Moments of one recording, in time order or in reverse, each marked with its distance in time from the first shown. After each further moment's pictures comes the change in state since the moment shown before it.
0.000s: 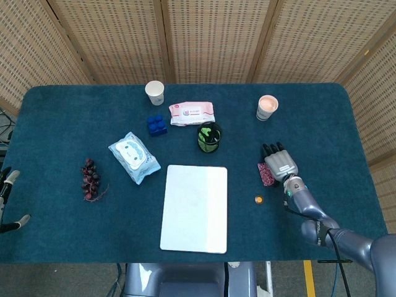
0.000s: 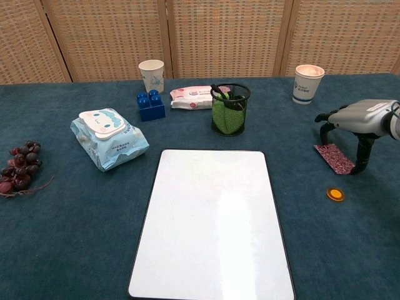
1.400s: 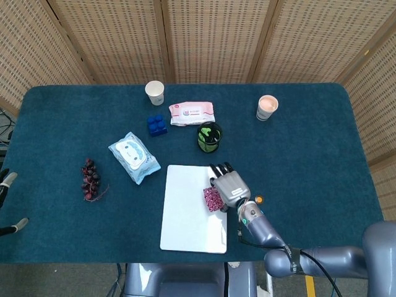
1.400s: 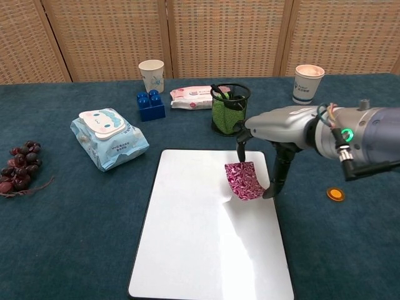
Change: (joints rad) left arm 0.016 0.043 0.023 0.000 0.061 0.025 -0.106; right arm 0.156 -0.010 0.052 -0.680 0.391 0.365 -0.320
